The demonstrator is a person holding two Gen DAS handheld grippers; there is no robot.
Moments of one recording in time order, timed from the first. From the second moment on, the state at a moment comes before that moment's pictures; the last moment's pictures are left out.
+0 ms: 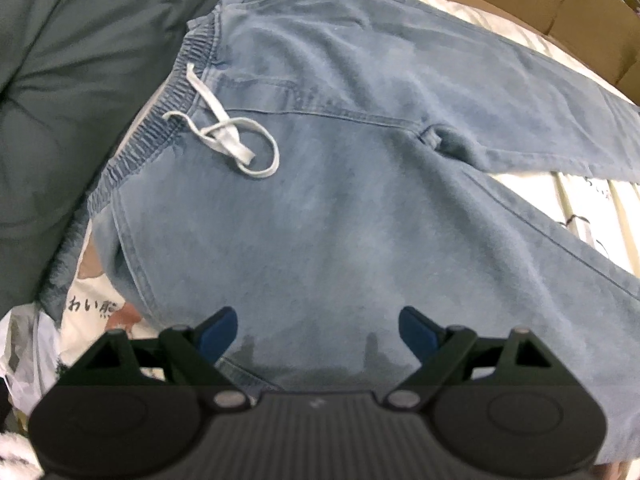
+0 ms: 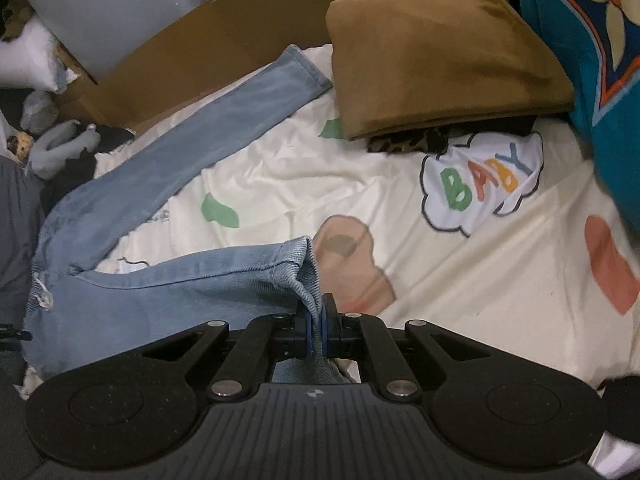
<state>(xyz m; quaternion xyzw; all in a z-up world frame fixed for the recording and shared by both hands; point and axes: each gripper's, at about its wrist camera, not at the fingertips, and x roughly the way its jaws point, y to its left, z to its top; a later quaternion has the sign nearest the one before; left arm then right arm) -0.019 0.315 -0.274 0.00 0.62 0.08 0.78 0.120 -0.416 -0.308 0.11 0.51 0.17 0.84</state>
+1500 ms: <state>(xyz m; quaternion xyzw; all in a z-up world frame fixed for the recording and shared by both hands) -0.041 0.318 -0.287 -0.01 0.64 0.10 0.76 0.041 -0.462 -0.434 0.33 0.58 0.05 0.74</state>
